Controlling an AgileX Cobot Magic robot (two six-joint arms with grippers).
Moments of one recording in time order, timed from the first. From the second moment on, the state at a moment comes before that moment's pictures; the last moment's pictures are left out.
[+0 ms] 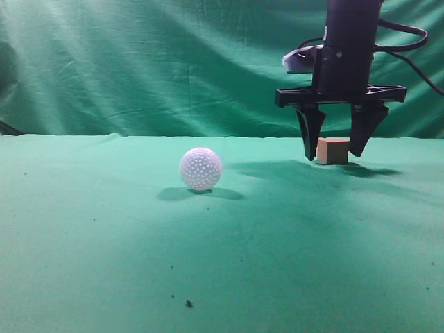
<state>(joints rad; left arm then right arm) 0.13 -0.02 0.02 0.15 0.37 -0.27 0.34 2.18 -1.71 -0.10 0.94 0.20</state>
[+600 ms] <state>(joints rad) 0.13 -0.02 0.02 0.15 0.37 -0.27 0.34 1.85 -1.70 -0.13 1.22 0.18</state>
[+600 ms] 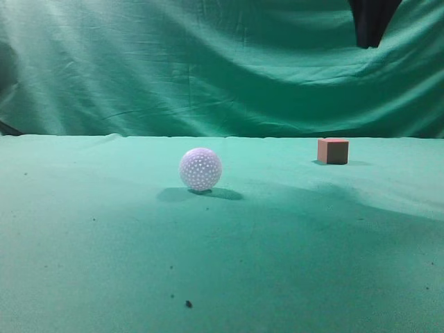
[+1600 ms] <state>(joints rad) 0.13 -0.02 0.02 0.15 0.37 -0.27 0.34 0.79 -0.80 0.04 1.12 0.14</state>
